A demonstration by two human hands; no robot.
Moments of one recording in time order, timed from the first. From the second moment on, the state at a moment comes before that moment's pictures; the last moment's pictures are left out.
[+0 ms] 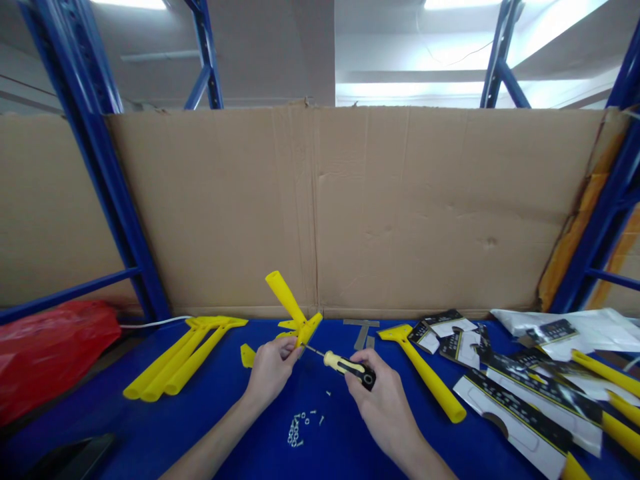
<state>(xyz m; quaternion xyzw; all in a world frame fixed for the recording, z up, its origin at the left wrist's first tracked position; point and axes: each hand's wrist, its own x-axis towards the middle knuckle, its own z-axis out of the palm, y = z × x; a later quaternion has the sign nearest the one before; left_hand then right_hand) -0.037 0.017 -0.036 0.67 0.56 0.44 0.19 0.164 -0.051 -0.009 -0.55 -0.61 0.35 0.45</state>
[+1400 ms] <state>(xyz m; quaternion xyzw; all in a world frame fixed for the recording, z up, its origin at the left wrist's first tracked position) -0.035 0.012 -0.031 0.73 0.54 0.42 0.03 0.162 -0.045 -0.015 -0.56 -0.53 0.44 0.46</state>
